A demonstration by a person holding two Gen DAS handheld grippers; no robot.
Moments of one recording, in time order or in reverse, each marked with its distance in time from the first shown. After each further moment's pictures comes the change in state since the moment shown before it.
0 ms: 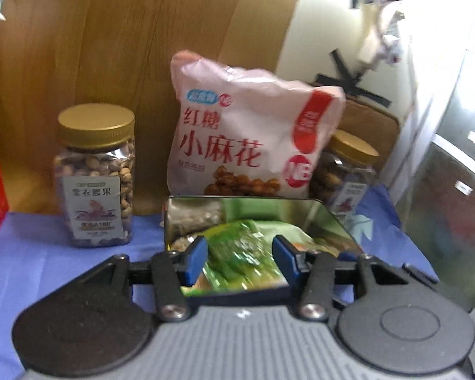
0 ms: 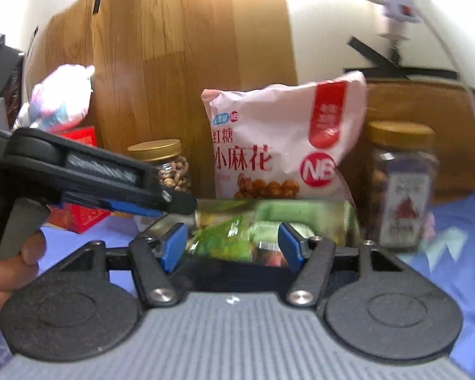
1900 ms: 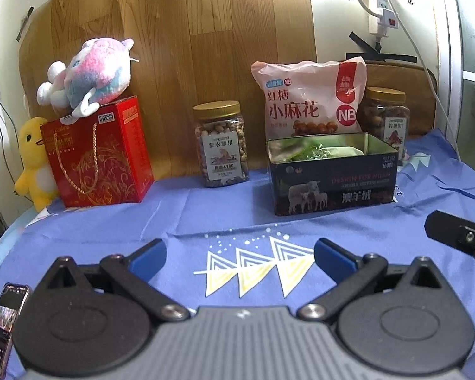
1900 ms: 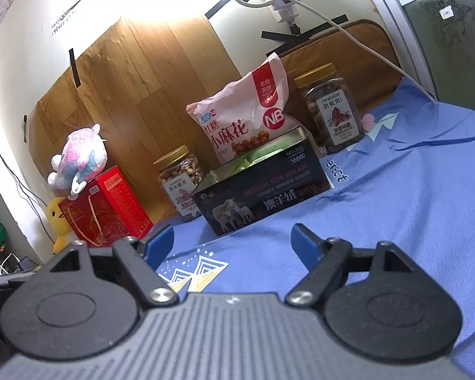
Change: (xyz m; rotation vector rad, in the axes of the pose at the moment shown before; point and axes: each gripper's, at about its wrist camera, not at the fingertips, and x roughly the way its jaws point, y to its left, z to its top) left arm -0.136 -0.047 -0.123 0.143 -0.063 0.464; right arm -0.144 0.023 -0.058 0.404 -0.040 -0.044
